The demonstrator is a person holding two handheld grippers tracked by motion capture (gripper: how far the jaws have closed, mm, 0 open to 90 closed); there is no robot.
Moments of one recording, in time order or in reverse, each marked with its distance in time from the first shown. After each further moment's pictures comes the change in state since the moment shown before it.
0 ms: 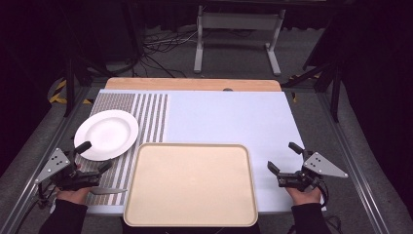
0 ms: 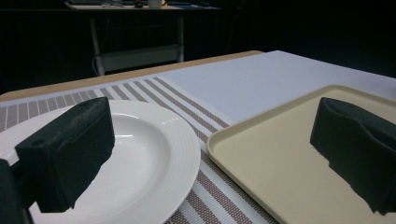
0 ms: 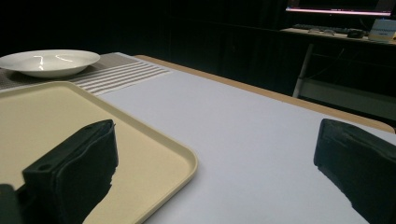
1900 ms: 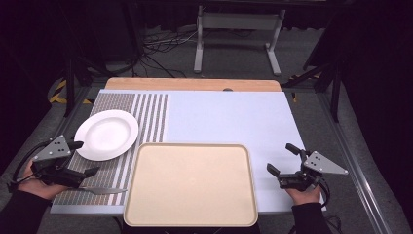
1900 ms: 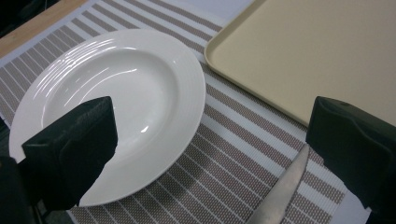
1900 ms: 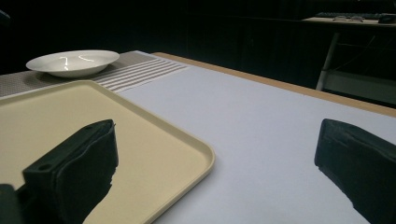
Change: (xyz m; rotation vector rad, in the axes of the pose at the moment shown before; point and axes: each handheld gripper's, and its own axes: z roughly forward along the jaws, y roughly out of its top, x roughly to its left) left arm 0.018 0.062 -0.014 0.556 -0.097 0.243; right arm -0.005 -0.002 0.002 0.018 0.084 0.042
